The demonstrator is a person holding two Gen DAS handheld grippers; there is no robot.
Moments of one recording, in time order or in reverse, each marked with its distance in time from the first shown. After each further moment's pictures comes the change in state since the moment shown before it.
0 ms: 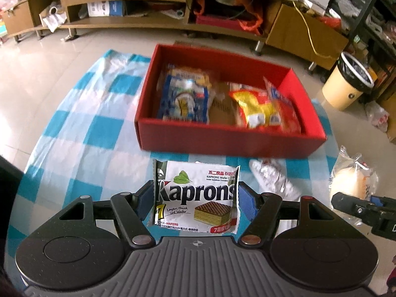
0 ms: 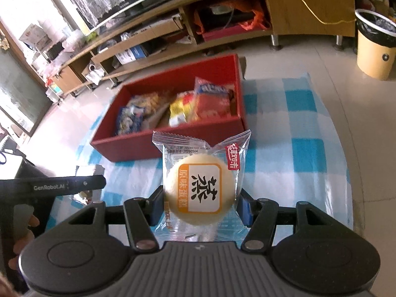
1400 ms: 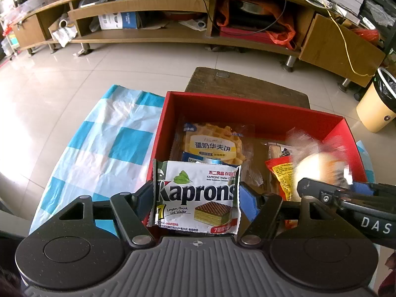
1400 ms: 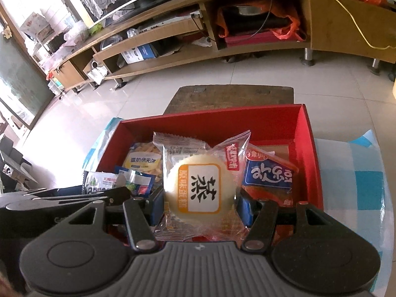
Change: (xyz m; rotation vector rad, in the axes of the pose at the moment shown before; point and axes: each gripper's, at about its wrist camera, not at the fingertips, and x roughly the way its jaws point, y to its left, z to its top) left arm 0.075 0.000 0.102 -0.011 -0.013 0.140; right arm 0.127 0.044 0.118 -0.071 0.047 0.011
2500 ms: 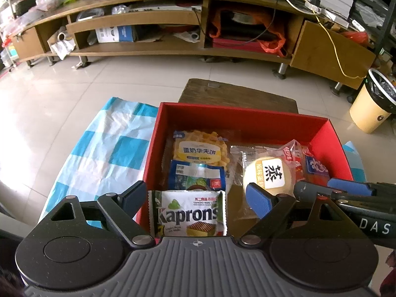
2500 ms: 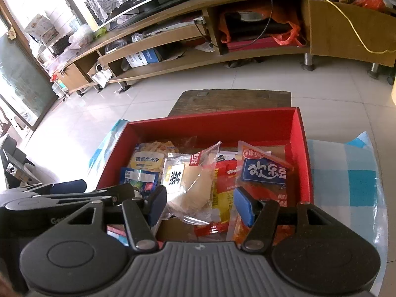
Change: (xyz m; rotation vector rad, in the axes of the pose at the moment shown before) left arm -0.024 -0.011 -0.007 0.028 -0.058 -0.010; right arm -0.026 -0.001 -0.006 -0.008 -0.029 0.011
